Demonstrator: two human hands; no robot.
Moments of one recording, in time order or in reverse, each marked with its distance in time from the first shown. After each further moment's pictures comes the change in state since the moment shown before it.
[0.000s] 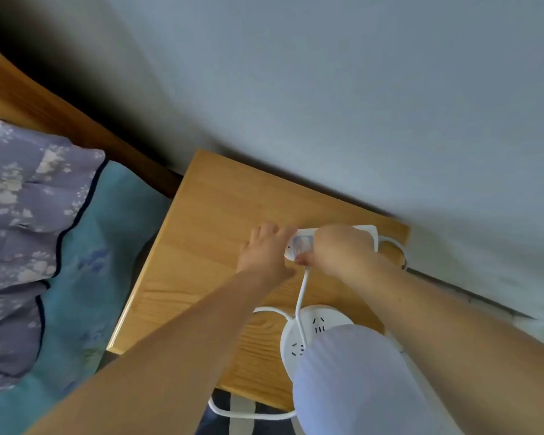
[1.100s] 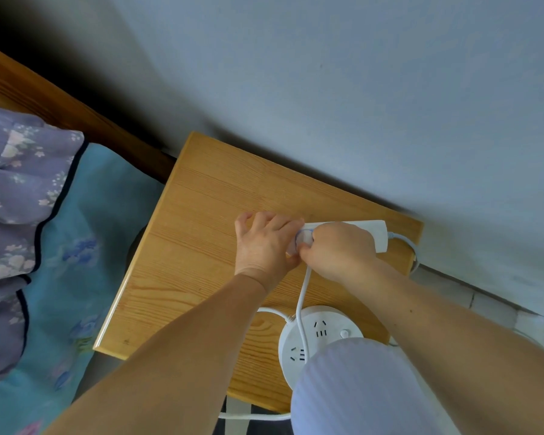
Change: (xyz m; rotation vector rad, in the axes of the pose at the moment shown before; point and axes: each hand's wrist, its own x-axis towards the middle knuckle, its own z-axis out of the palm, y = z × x) left_hand 0.014 -0.008 0.014 0.171 0.369 0.177; right_hand 0.011 0.003 0.015 0.017 0.170 -0.110
